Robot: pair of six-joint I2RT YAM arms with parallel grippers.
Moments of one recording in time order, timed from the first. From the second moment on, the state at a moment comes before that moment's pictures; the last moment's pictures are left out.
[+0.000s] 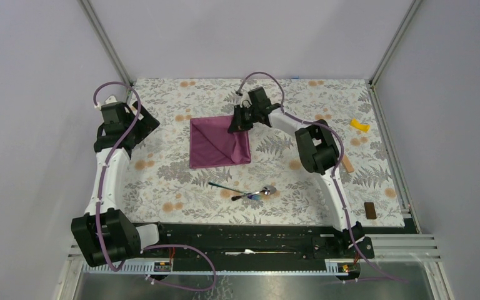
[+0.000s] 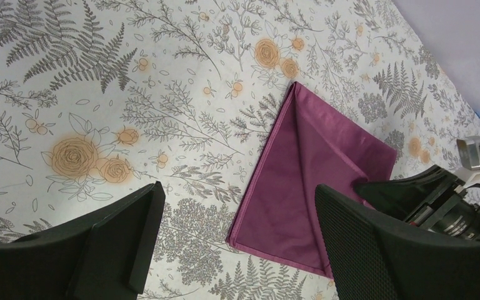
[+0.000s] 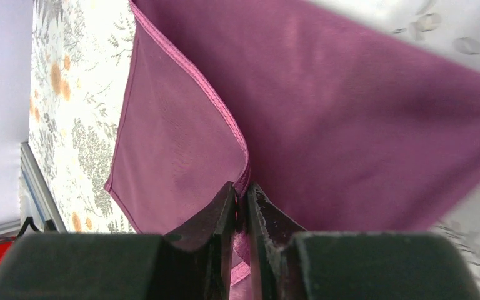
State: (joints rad) left arm 0.22 1.21 1.05 -0.48 0.07 -0.55; right arm 0.53 2.47 1.94 -0.25 -0.59 0.41
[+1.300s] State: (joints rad) left arm 0.22 1.23 1.04 -0.47 0.12 -0.55; right arm 0.48 2.57 2.20 -0.40 -0.54 0.32
